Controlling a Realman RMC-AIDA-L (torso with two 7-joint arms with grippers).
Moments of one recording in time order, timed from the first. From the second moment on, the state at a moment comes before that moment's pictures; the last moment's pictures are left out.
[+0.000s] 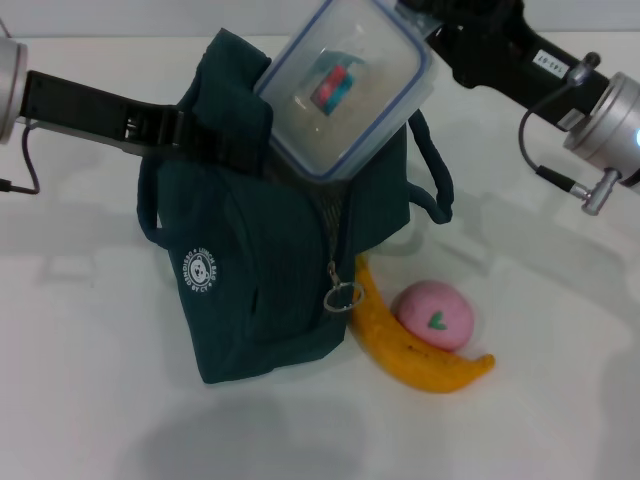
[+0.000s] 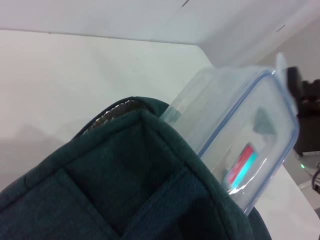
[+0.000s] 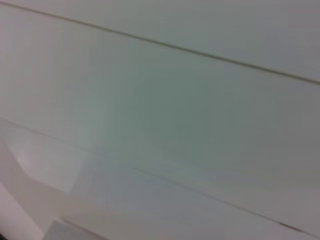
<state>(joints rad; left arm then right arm) -0.63 -2.02 0.82 1.21 2.13 1.86 -2.58 0.86 2.03 -0.74 0.05 -1.26 -1.54 1.82</state>
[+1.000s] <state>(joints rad) -0.56 -2.01 0.81 1.20 2.13 1.78 -2.53 0.88 2.02 -0.75 -0.17 -1.51 -1.57 1.82</state>
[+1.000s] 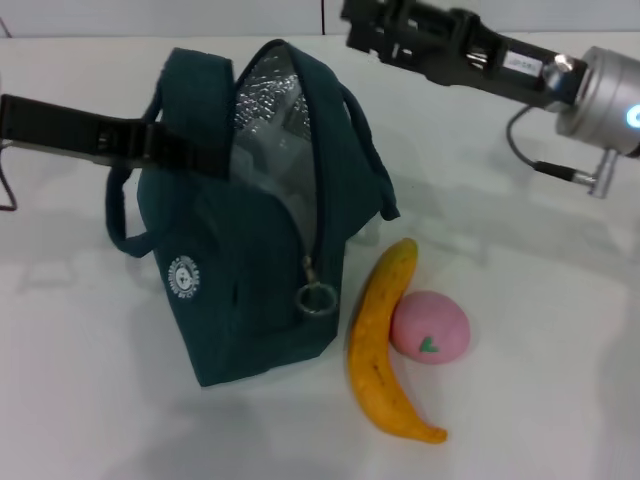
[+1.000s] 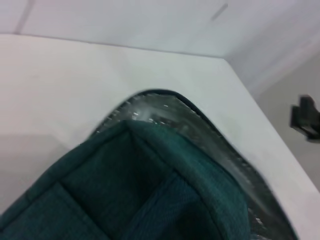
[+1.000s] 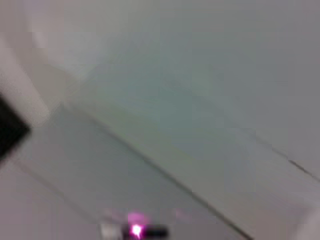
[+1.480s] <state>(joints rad) -0.54 -2.02 0.69 1.12 2.12 1.77 -2.48 0.71 1.95 -0.96 -0.62 -1.55 -1.53 1.87</state>
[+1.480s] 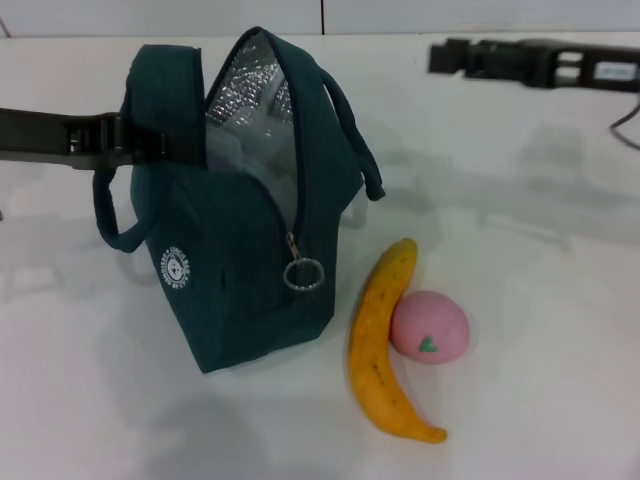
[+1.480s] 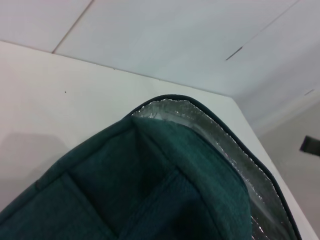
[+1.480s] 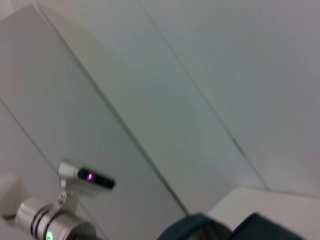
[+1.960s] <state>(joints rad) -0.51 -2.03 0.63 1.10 2.10 1.77 -2.45 0.72 1.90 -0.97 -0.81 -1.72 -1.64 1.88</state>
